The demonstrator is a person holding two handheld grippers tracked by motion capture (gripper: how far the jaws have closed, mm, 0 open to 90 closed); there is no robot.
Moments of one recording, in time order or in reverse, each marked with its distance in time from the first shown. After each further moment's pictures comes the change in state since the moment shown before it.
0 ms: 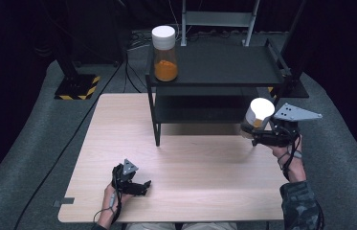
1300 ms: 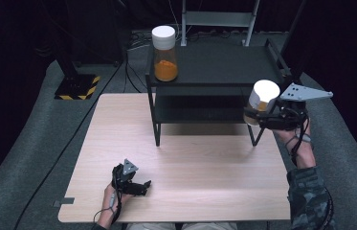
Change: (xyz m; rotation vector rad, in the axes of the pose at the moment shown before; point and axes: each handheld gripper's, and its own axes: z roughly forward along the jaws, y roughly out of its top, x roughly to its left) left arm 0.000 0.000 0.000 0.000 0.000 0.000; right arm -0.014 0.052 -0.008 0.002 0.017 -0.036
